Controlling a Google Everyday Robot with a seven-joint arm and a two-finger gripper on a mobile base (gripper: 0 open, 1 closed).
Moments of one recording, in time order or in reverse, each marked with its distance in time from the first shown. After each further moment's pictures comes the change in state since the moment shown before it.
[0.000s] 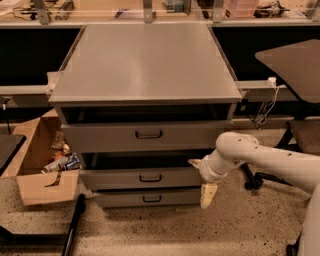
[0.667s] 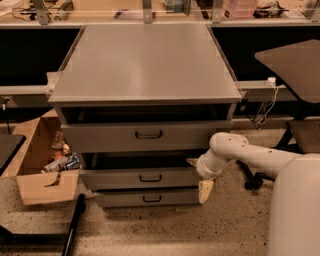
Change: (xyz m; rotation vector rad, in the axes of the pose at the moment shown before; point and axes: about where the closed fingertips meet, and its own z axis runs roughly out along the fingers) arm 0.029 -0.037 0.047 -0.006 0.019 -0.047
